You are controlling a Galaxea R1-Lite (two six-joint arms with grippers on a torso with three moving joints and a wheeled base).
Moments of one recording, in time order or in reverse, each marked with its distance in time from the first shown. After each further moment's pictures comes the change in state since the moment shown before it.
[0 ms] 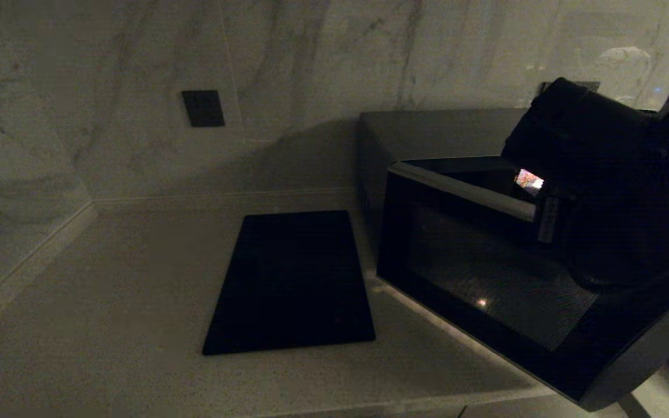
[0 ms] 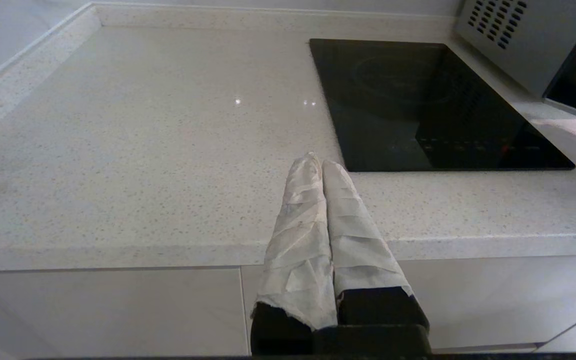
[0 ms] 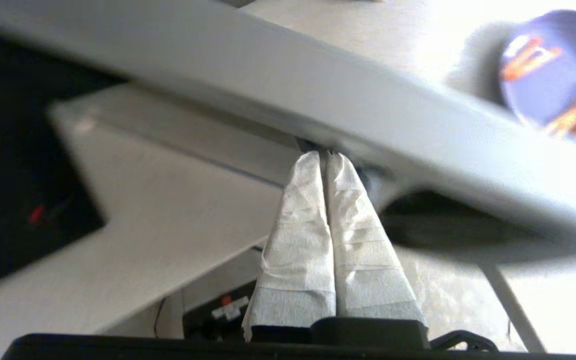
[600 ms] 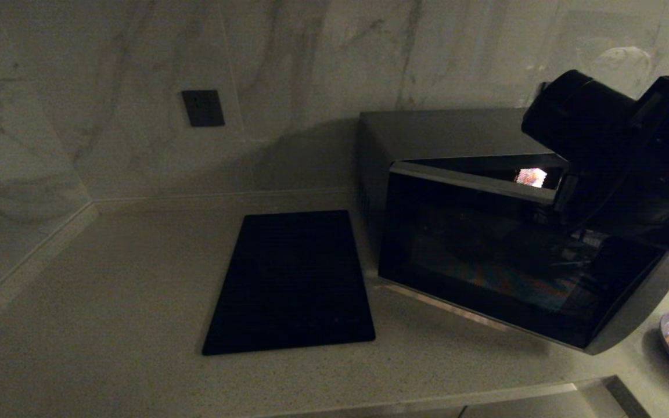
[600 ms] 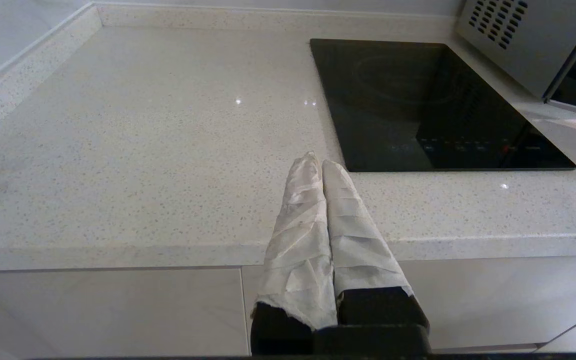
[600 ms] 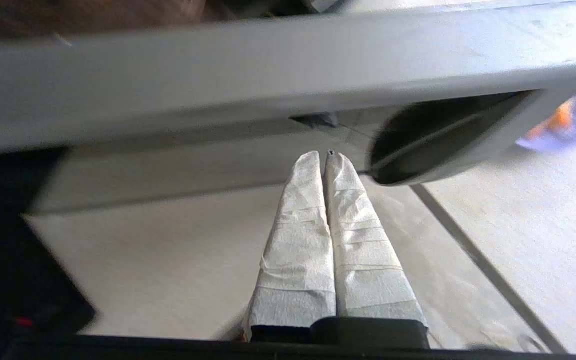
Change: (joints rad) left arm 0.000 0.000 0.000 0.000 -0.001 0.000; right arm -0.194 0.052 -0.064 -0.043 -0.001 -0.010
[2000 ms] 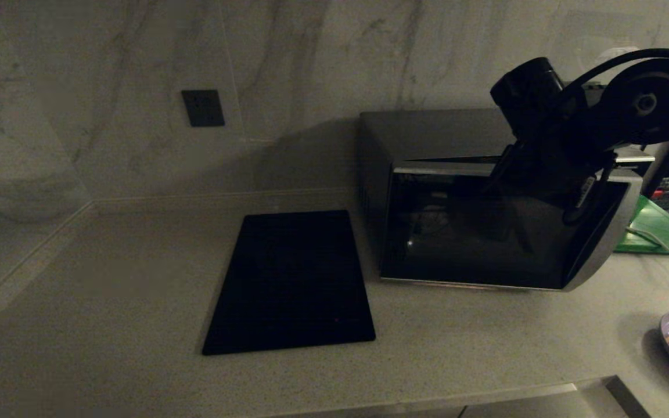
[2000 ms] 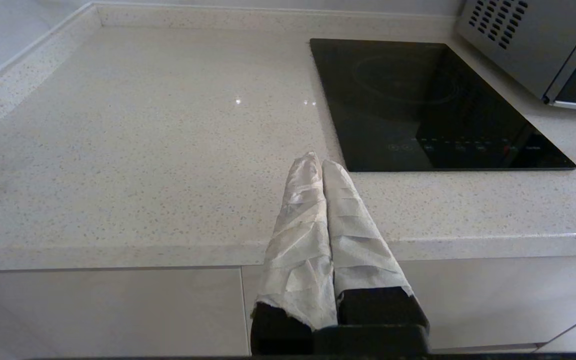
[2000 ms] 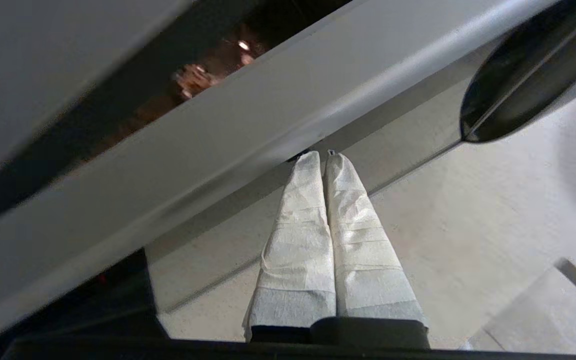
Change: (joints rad) left arm 0.000 0.000 0.000 0.000 0.000 -0.001; right arm -0.136 0.174 -0.077 -0.475 0.101 -0.174
